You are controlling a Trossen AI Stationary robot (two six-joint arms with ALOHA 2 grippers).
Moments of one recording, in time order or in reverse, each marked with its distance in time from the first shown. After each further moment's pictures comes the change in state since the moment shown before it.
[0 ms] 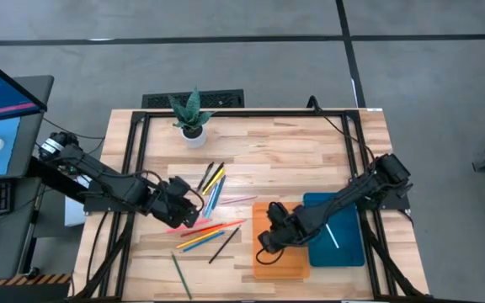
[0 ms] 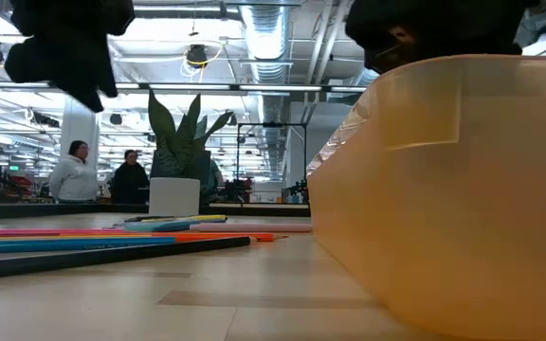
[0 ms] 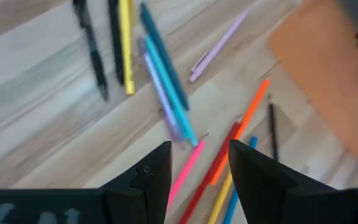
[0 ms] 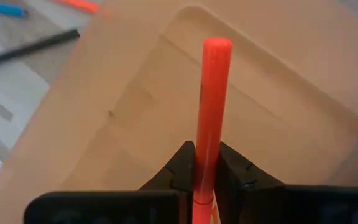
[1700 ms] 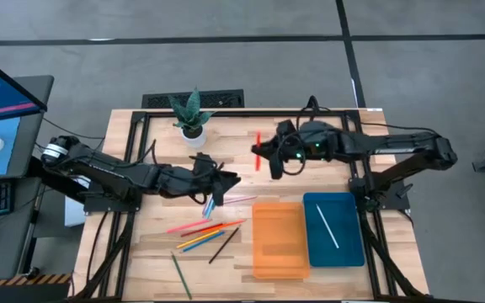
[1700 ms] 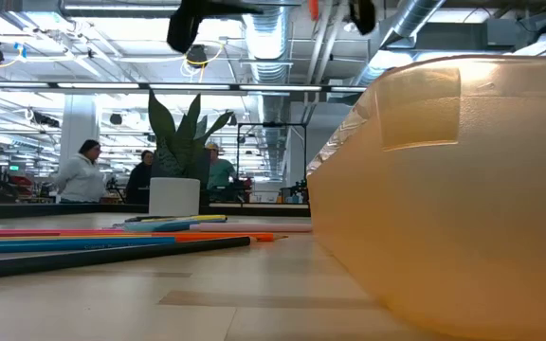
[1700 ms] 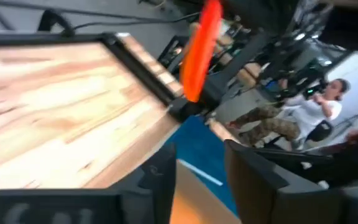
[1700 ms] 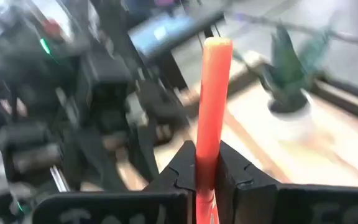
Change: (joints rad) left arm 0.232 0.069 0.021 0.955 -0.084 0.490; right arm -0.515 -0.563 -0.112 0.625 -0.127 -0.902
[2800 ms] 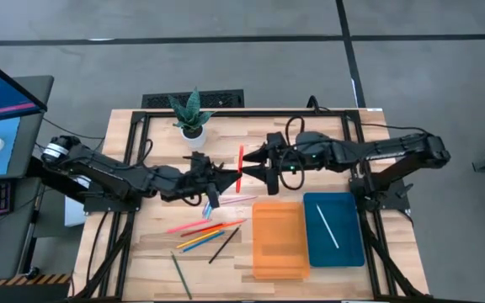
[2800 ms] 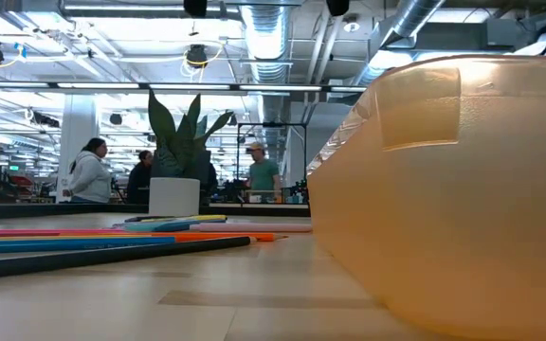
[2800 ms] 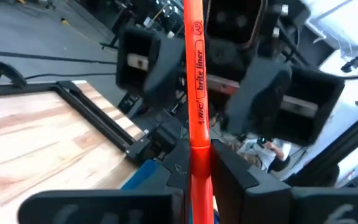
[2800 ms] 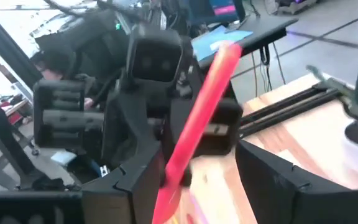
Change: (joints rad) left arm -0.033 0.004 0.000 0.303 -0.042 0.154; right arm 0.079 0.088 -0.004 0.272 -0.084 -0.056
